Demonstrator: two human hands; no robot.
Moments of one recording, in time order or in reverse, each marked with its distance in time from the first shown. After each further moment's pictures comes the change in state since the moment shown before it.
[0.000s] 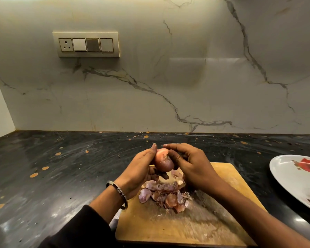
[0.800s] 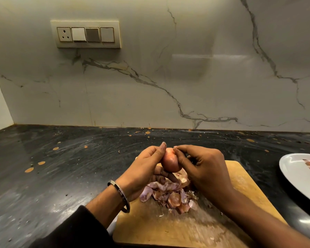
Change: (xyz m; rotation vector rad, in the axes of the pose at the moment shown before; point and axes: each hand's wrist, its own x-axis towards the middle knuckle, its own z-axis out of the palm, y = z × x) left_hand -0.004 -0.004 0.009 0.019 -0.002 -0.036; right_hand -0.021 -0.004 0.001 -0.330 0.237 -0.293
